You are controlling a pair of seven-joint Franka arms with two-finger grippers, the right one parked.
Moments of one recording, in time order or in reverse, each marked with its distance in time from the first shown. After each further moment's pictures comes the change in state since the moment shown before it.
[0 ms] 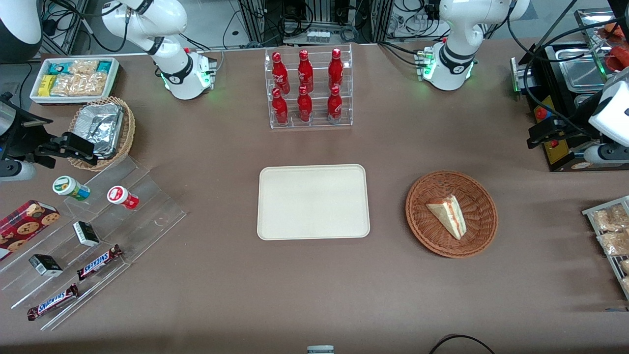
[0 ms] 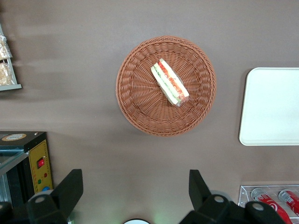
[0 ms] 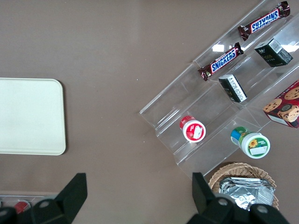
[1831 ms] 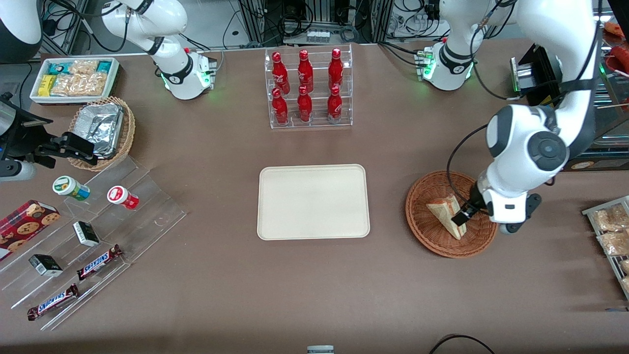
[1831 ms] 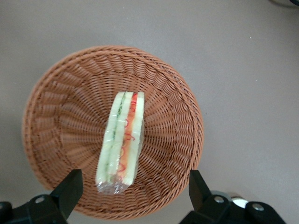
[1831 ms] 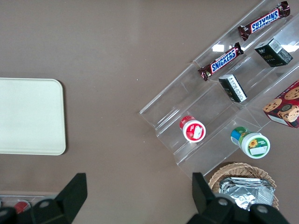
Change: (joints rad) arm -0.139 0.232 -0.020 -0.400 0.013 0.752 -0.890
